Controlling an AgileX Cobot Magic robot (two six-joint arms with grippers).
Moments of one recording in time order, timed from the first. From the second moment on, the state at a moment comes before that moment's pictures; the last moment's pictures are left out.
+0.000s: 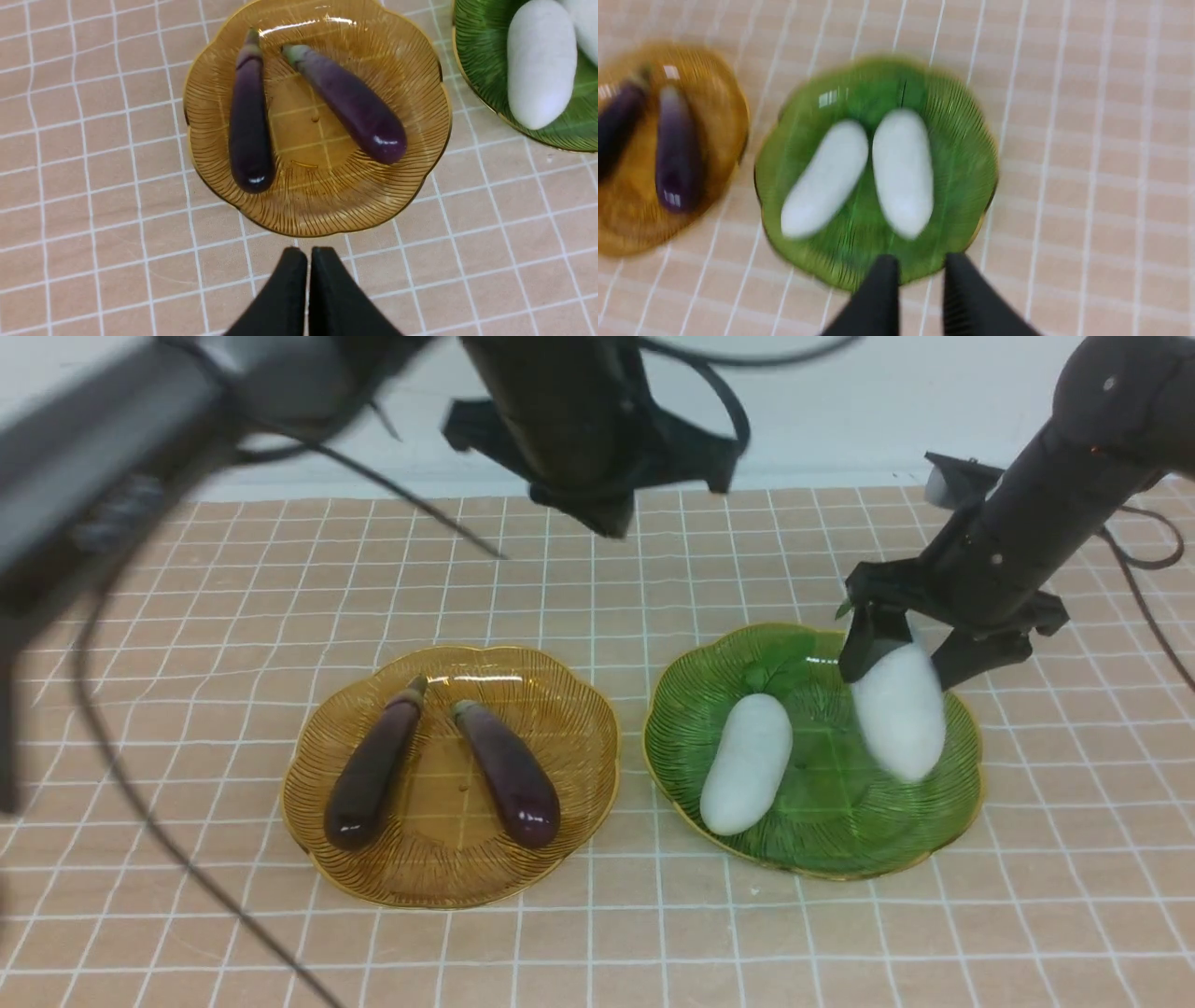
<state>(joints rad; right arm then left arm) 0.16 1.17 -1.35 0.15 1.21 -0.01 -0.61 1.13 -1.28 0.23 1.20 -0.43</state>
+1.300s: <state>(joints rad) 0.16 -0.01 -0.30 0.02 0.21 0.02 -0.61 0.41 -0.51 0.34 0.64 -0.54</state>
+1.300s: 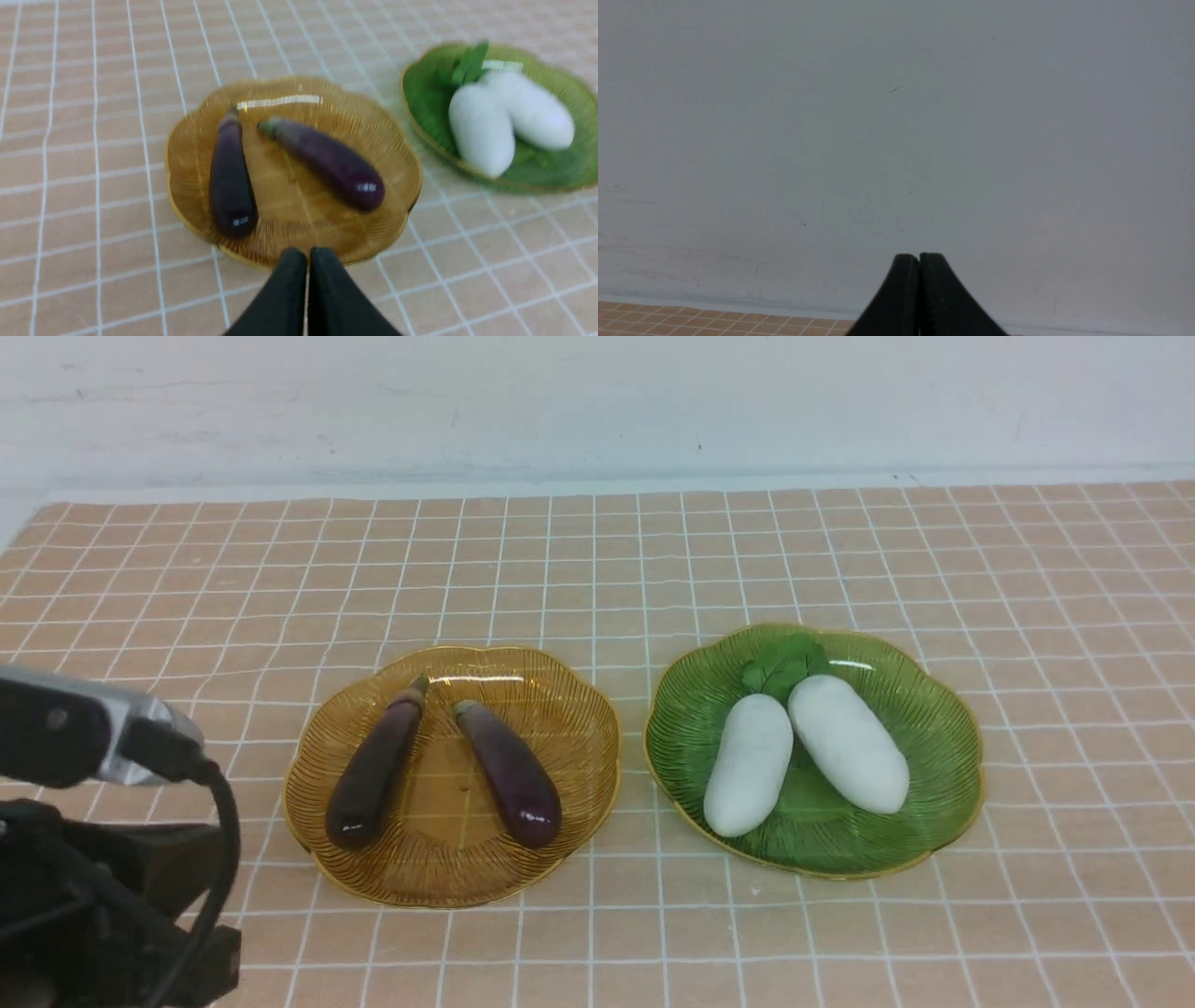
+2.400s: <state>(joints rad) 0.16 -0.01 -0.30 0.02 0.21 0.02 -0.36 0.22 -0.37 0.20 0.42 -0.26</state>
